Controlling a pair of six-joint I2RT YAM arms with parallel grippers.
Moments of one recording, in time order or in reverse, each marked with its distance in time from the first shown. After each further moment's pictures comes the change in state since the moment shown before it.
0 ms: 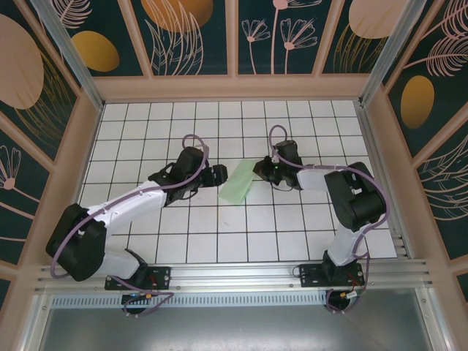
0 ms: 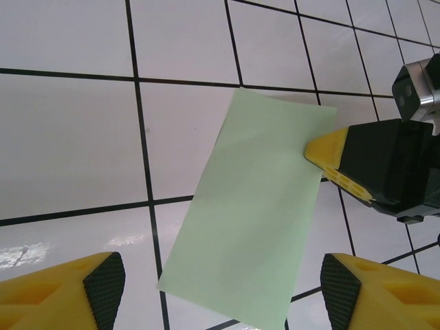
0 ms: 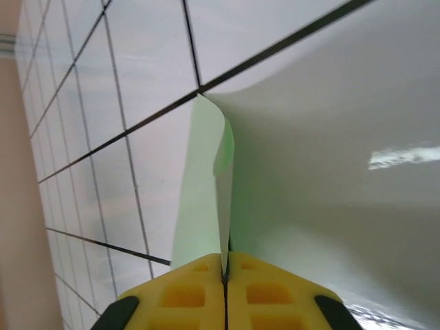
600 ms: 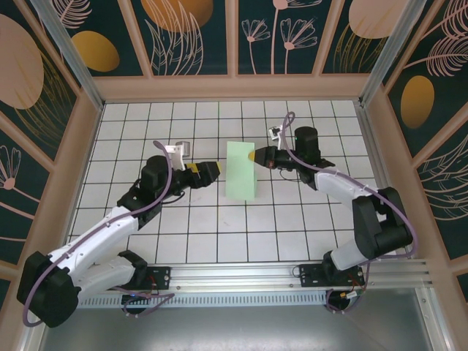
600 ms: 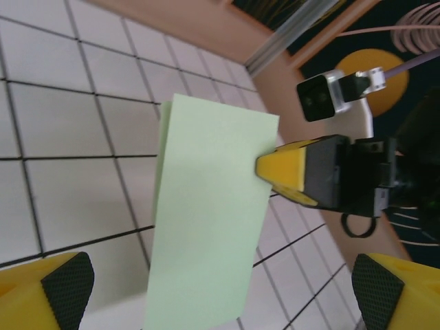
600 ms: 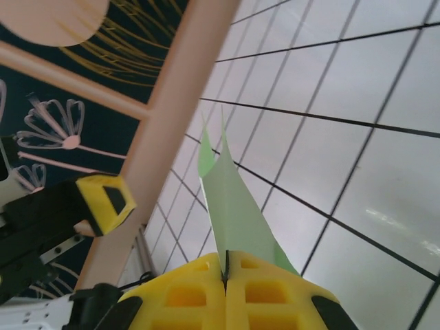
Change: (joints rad) left arm 0.072 -0.356 -0.198 0.293 0.265 -0.050; right arm -0.072 -0.286 -0.010 0.060 -0.454 -0.261
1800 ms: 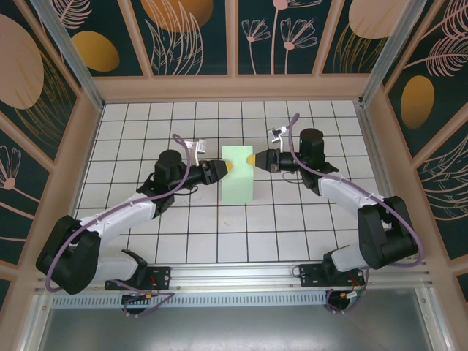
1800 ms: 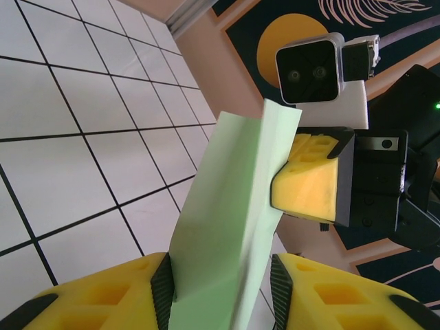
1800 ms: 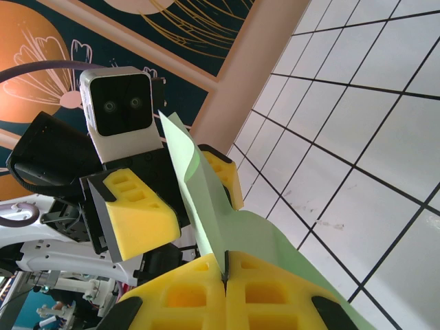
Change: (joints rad) left arm 0.006 0.264 0.000 0.335 0.261 -0.105; right arm -0.001 -0.071 -0.051 0.109 -0.178 0.098
